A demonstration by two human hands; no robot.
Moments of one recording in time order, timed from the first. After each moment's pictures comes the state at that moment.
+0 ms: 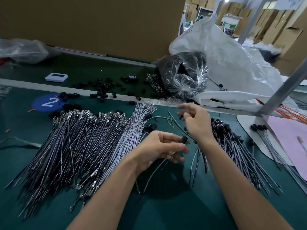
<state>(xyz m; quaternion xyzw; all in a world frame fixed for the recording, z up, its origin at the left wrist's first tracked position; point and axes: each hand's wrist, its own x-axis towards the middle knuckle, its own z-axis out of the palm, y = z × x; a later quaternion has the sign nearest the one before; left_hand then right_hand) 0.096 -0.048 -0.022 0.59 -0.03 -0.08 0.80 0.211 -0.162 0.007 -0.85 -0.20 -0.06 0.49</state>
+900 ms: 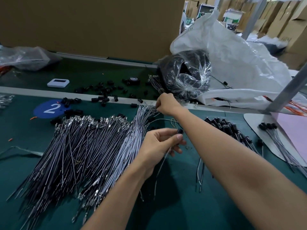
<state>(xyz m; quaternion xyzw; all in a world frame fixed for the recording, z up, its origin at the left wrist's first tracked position) 0.104 -0.051 -0.025 0.57 0.05 0.07 0.82 0.294 -0.058 0.004 -0.93 -0.32 0.03 0.18</state>
